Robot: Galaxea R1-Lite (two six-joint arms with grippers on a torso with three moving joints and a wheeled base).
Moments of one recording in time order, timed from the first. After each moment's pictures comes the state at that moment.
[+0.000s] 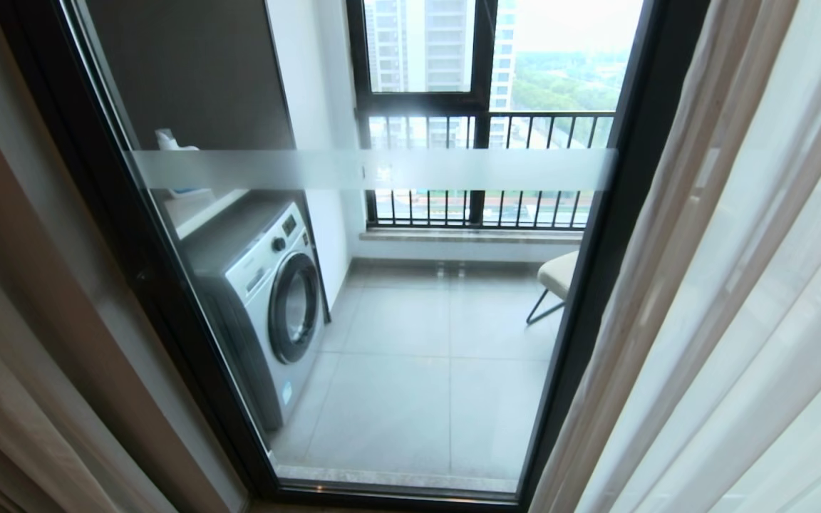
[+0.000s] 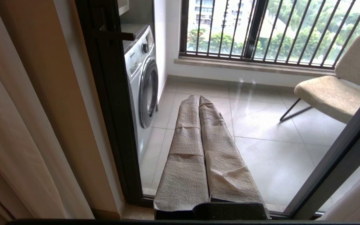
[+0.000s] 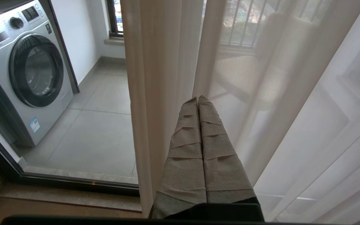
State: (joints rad) left arm 0.00 0.00 0.00 -0.05 0.04 -0.06; right arm 0.00 0.00 0.00 0.00 0.00 -0.07
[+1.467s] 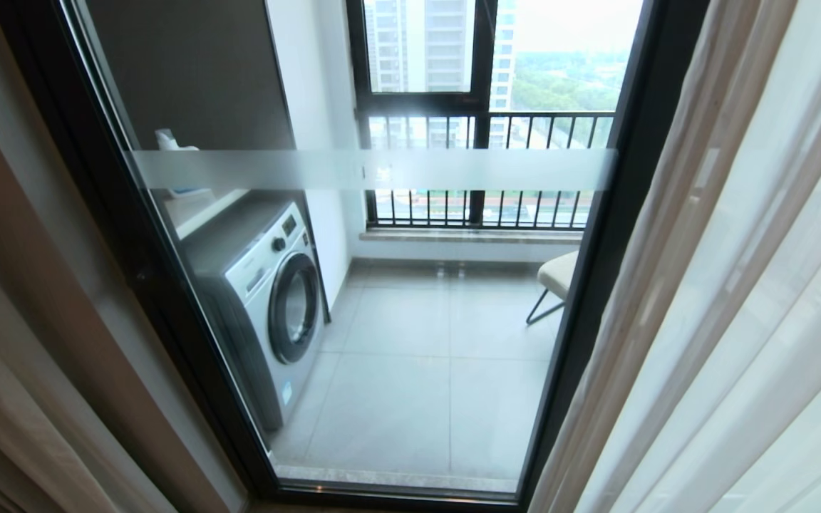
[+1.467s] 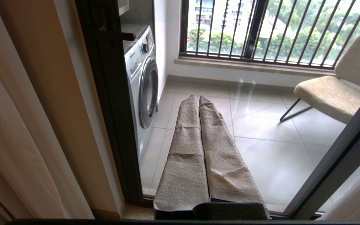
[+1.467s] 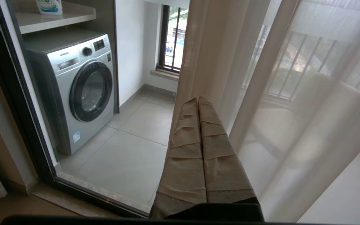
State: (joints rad) left arm 0.00 0.00 0.00 -0.05 0.04 -0.06; right arm 0.01 0.15 -0.25 -0.03 0.23 -0.11
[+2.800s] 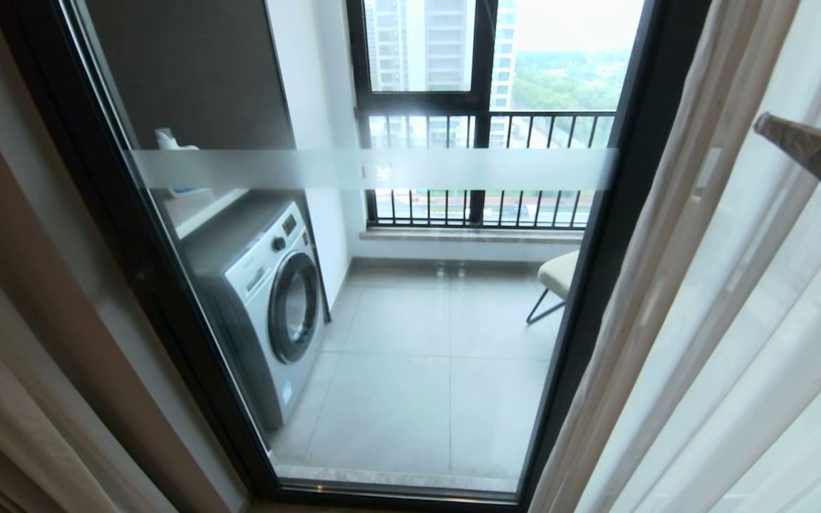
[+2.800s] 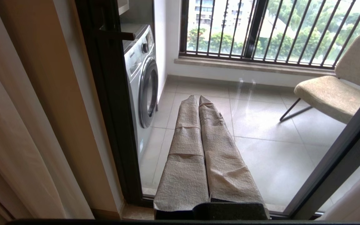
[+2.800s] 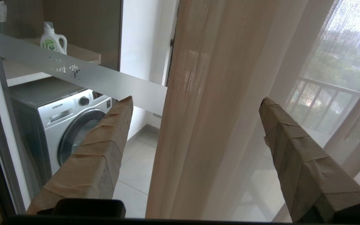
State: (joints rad) left arm 0.00 0.00 0.00 -0.05 0.04 -0.06; right arm 0.06 1.23 -0.80 -0.71 0.27 -0.12
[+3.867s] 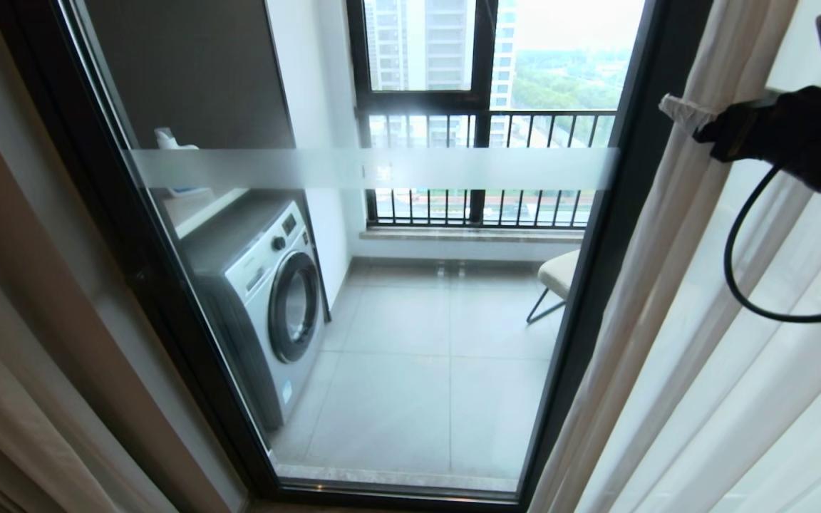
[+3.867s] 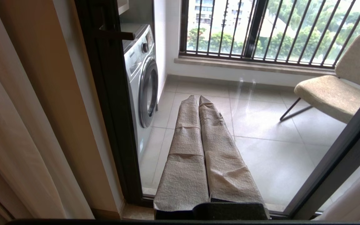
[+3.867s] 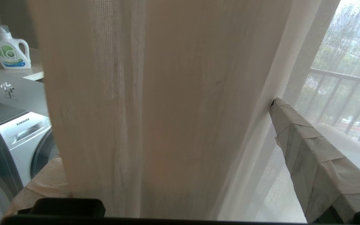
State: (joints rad) left arm 0.00 0.00 0.00 -0.05 0.04 -0.06; right arm 0.07 1.61 -1.11 -0.76 0.15 -0.09
